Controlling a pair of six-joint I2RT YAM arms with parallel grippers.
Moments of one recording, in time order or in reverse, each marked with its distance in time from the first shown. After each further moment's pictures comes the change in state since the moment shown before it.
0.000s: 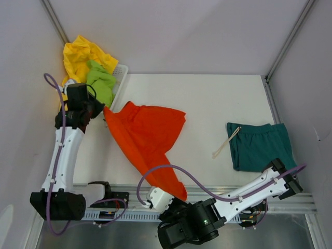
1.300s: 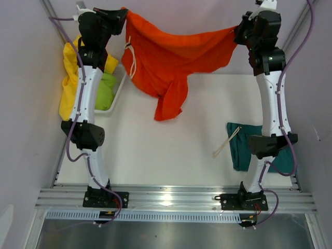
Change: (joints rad) left arm -0.090 0.873 1.240 0.359 0.230 -0.531; right arm -1.843 0.415 1.137 0.432 -0.670 -0.598
